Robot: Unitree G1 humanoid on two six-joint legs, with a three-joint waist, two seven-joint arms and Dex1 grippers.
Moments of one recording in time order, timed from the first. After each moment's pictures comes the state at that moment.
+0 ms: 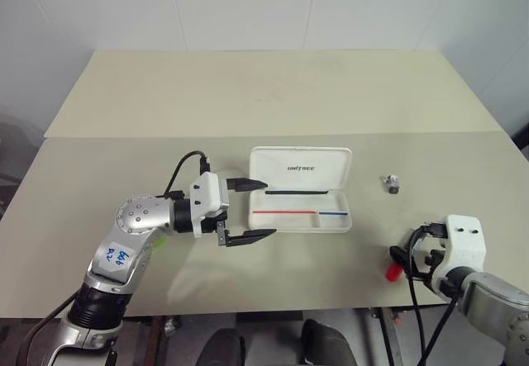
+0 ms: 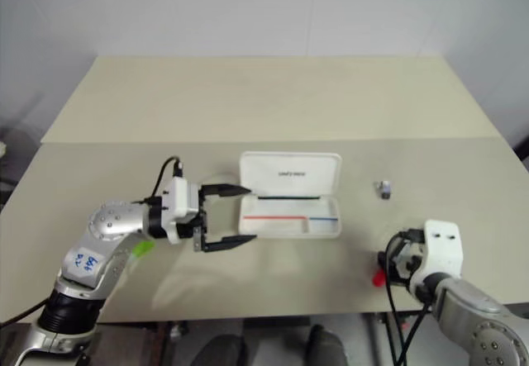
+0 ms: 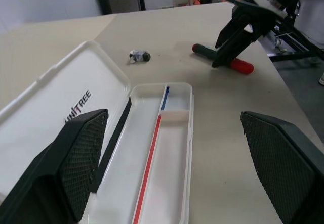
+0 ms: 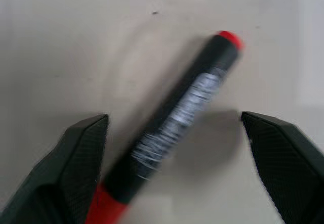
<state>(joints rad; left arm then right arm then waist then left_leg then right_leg) -0.33 0.56 -0.10 -0.30 -0.36 0.24 -0.97 0.01 -0.34 -0.61 -0.82 0.78 1.61 -0.15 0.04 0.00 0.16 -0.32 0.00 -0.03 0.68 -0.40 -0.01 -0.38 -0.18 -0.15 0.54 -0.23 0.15</state>
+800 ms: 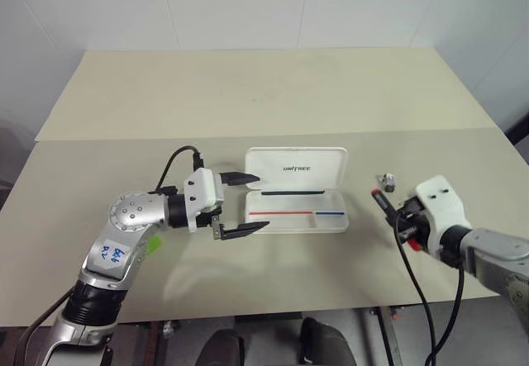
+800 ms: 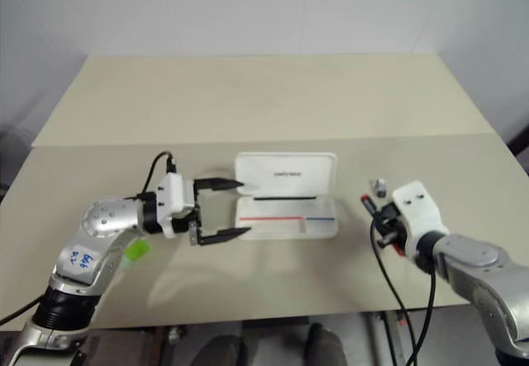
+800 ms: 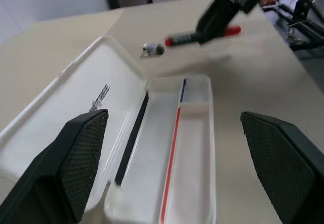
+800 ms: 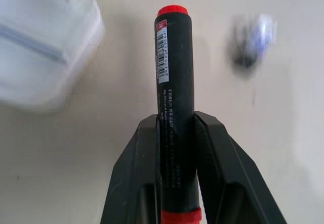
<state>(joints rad) -0.34 0.60 -0.07 -0.24 -0.33 0.19 -0.96 -0.07 -0.86 -0.26 -0.60 0.61 1.05 0.40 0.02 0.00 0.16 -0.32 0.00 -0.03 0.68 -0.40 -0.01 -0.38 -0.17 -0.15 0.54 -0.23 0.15</state>
